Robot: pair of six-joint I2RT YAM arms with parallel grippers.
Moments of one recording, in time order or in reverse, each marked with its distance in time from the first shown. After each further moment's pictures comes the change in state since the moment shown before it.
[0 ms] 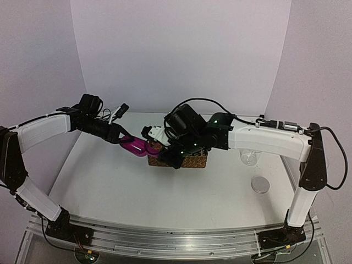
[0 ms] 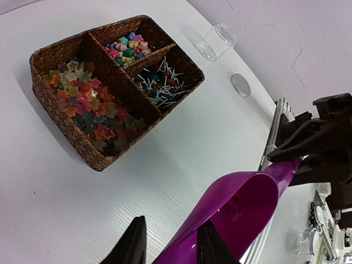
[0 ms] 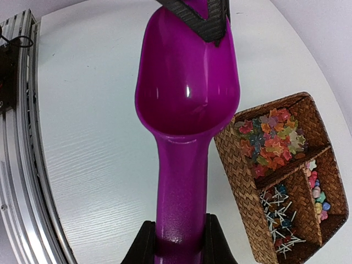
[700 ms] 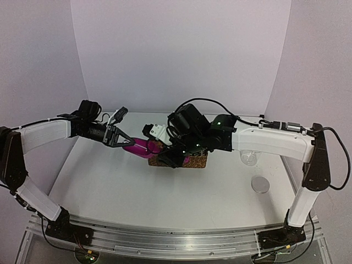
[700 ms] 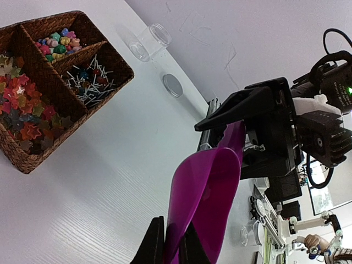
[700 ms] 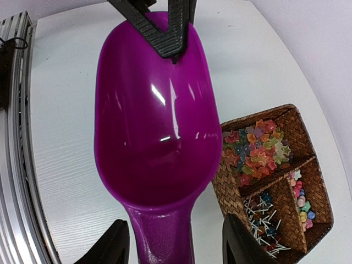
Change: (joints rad) left arm 0.036 0.003 -0.097 0.113 0.351 -0.111; right arm -0.008 -0.037 -0.059 0.072 0.027 -0.064
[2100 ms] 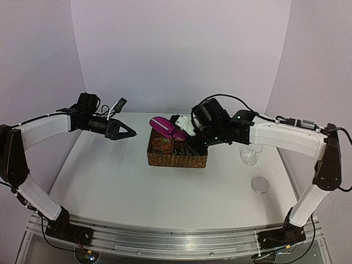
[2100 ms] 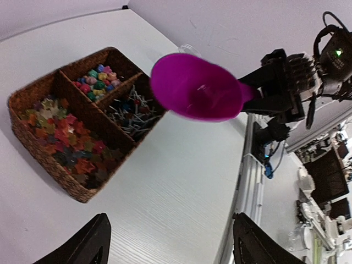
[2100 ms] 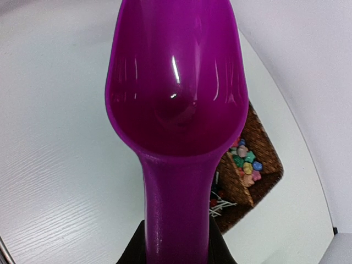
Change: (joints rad) left arm 0.024 0.030 0.080 0.022 -0.131 0.135; right arm -0.135 -0.114 -0.145 0.005 0.142 -0.062
